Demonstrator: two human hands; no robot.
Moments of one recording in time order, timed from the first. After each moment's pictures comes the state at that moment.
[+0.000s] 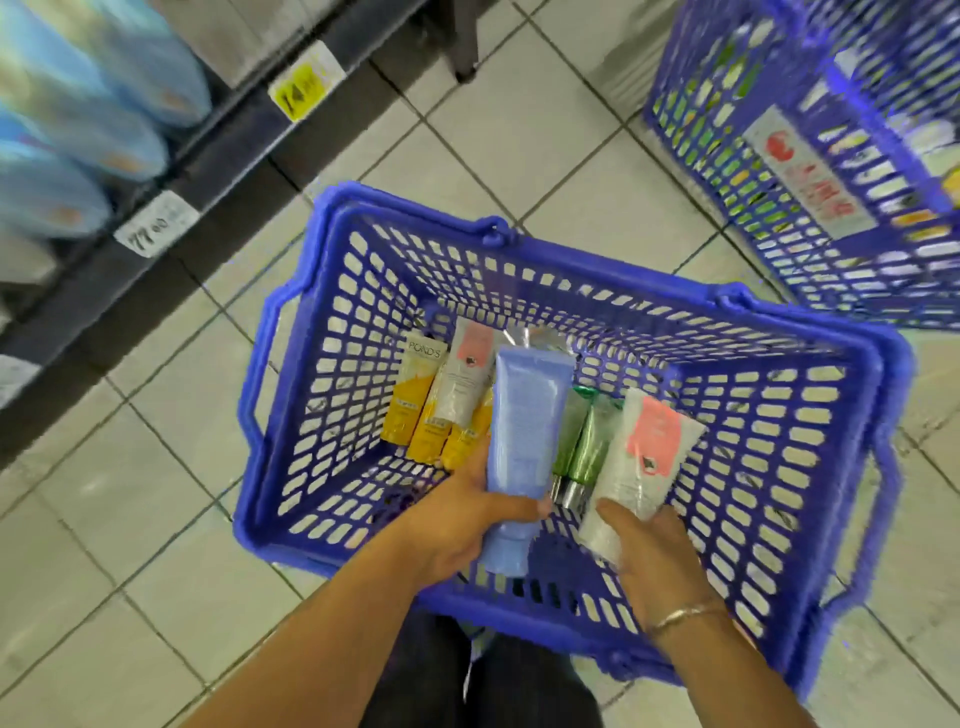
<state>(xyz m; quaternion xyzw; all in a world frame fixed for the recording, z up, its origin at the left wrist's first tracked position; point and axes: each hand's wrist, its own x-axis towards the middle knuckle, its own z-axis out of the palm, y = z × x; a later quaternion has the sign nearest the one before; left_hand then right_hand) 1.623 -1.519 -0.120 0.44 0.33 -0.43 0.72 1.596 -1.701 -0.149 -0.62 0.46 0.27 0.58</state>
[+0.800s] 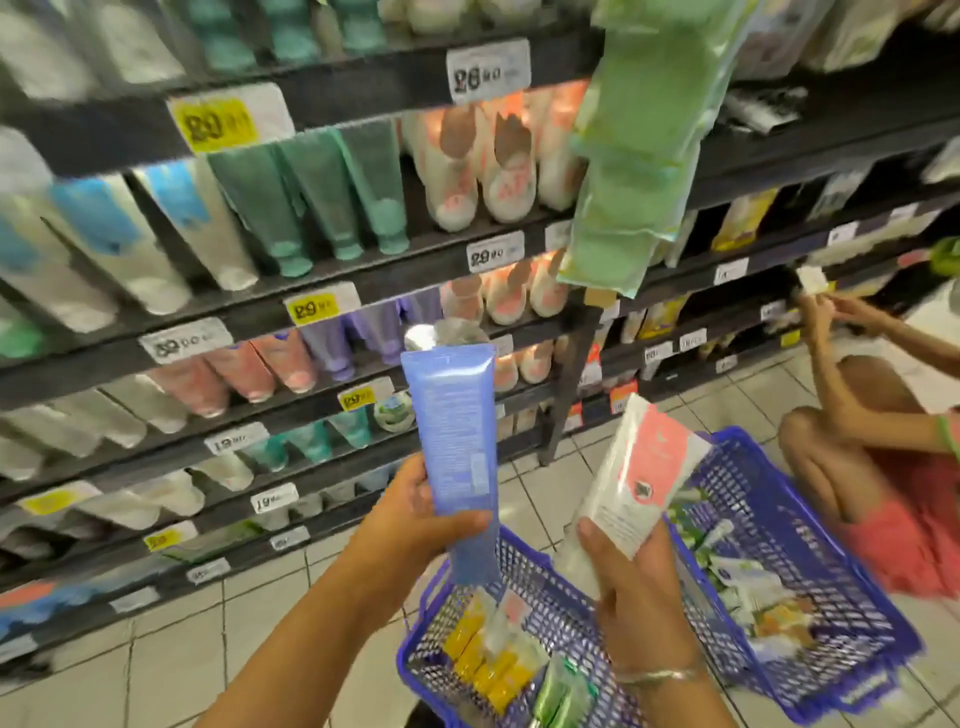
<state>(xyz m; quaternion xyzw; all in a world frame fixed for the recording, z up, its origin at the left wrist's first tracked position) 1.671 -1.411 0.410 0.56 0.22 -0.03 0.80 1.724 -1.603 0.373 -0.57 0.10 0.21 0.79</state>
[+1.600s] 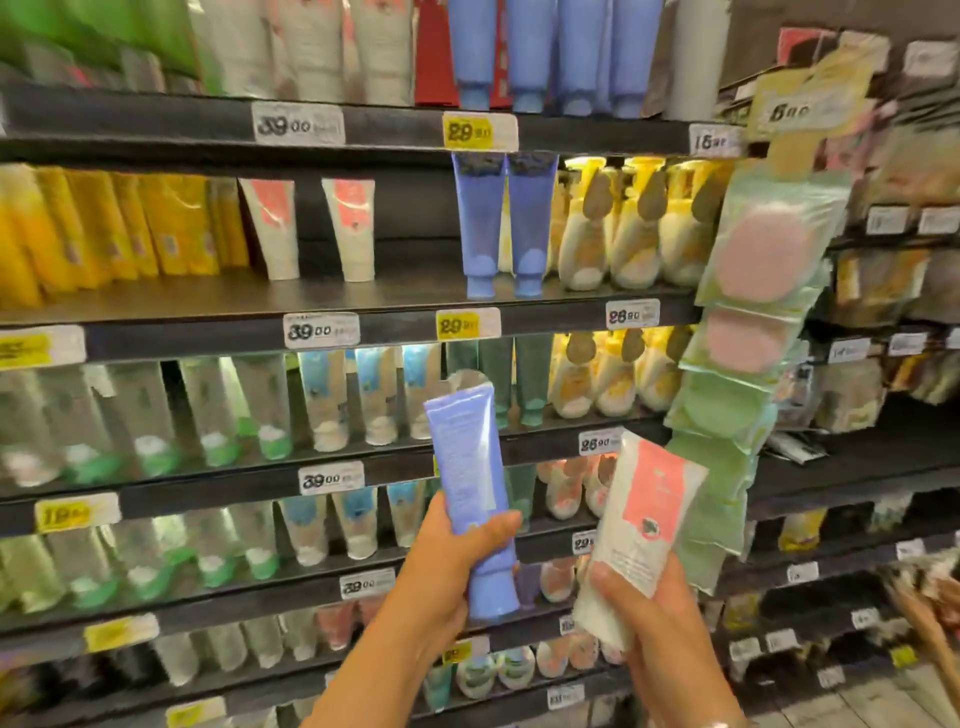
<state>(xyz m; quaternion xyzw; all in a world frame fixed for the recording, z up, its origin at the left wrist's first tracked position) 1.665 -1.330 0.643 0.52 0.13 0.22 0.81 1.745 -1.485 0.605 -0.54 -0.15 0.17 0.81</state>
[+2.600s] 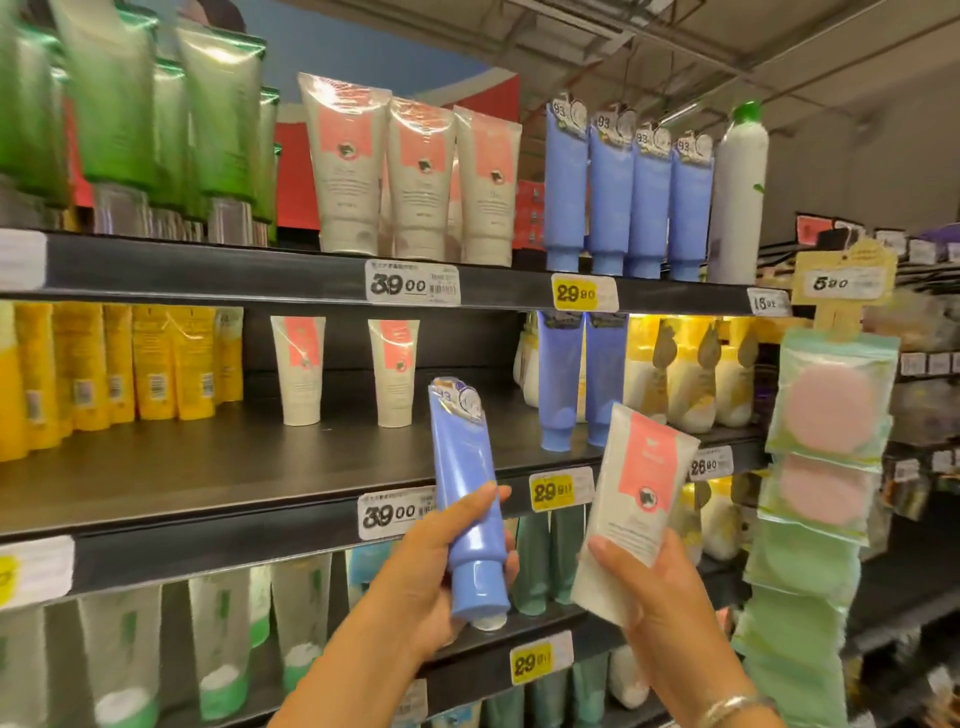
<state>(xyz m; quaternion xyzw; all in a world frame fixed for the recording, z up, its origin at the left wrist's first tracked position) 1.684 -1.147 0.771 0.43 0.05 0.11 0.90 1.767 -1.300 0.728 -0.53 -0.22 0.06 0.82</state>
